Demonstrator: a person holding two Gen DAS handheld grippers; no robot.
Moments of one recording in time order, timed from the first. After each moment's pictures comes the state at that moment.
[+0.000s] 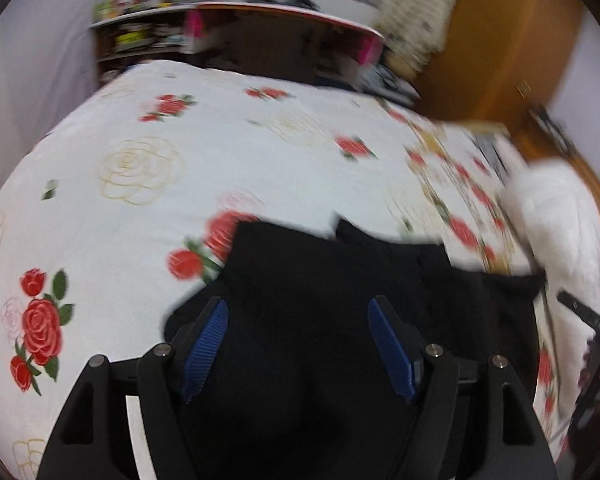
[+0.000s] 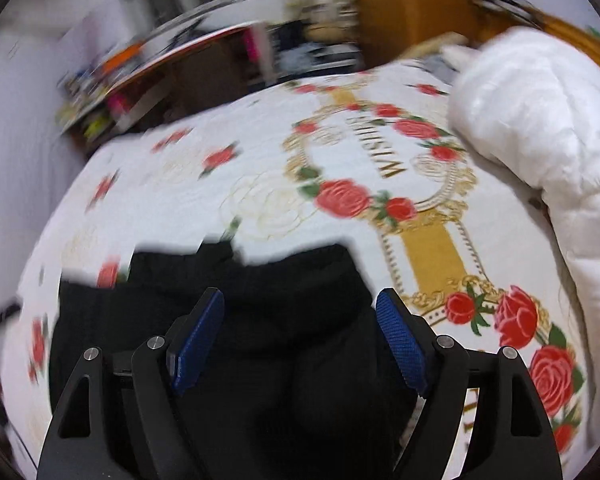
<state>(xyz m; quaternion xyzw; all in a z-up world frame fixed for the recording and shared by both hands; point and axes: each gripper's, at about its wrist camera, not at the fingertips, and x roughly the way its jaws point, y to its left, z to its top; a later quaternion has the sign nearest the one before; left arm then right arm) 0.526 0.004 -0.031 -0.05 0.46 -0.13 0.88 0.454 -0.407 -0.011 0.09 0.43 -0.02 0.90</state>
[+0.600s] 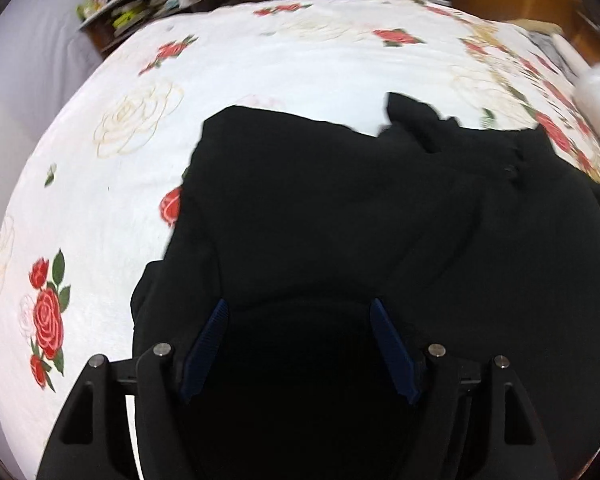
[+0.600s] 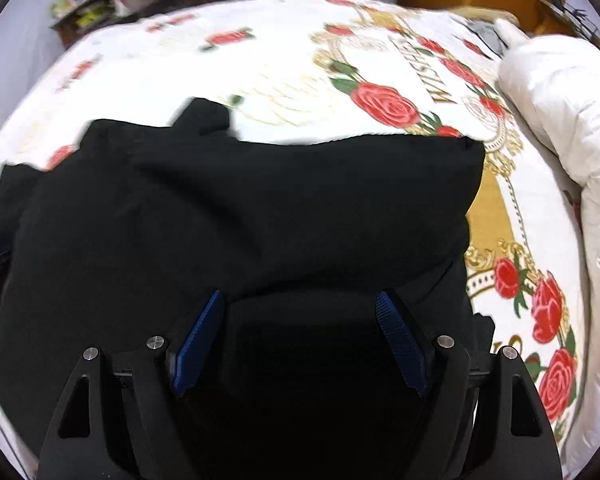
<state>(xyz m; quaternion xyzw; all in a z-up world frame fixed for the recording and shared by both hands) 0.575 -0.047 -0.144 0.08 0.55 -0.01 0.83 0.522 -0.360 -0.128 0.01 0.56 -0.05 0.83</state>
